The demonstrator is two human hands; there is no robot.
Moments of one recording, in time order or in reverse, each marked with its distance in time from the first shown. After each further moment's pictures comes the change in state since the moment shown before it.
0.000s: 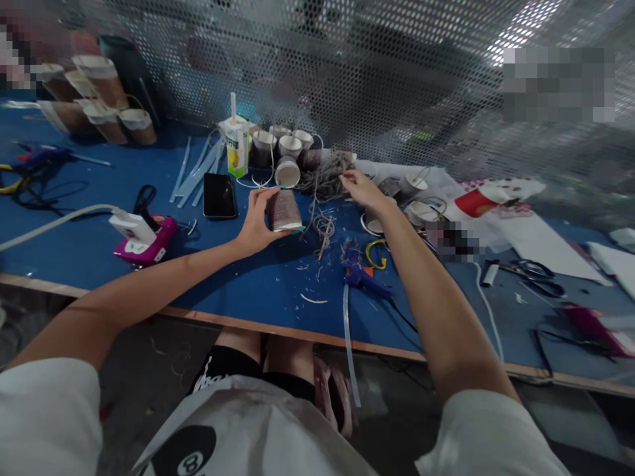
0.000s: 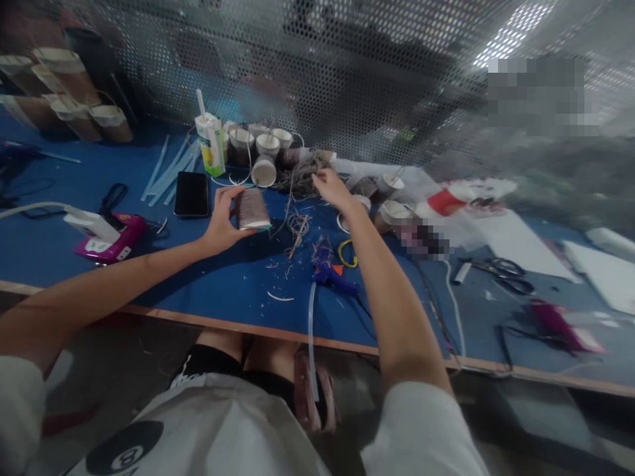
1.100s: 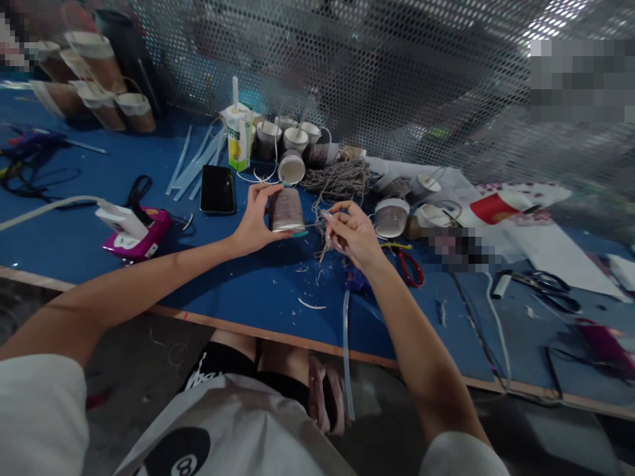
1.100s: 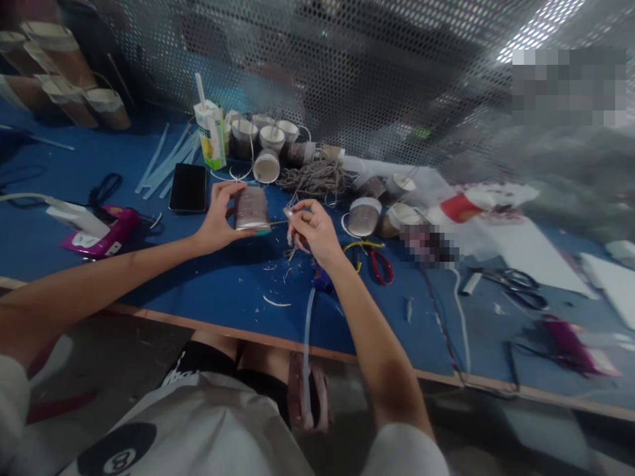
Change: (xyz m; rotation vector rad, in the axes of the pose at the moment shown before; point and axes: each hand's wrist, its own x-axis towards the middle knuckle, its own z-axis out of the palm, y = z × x) left_hand 0.001 0.015 -0.010 -0.075 -0.081 -0.141; right_hand -0.112 -0.041 0.026 1.107 -0.220 -0.032
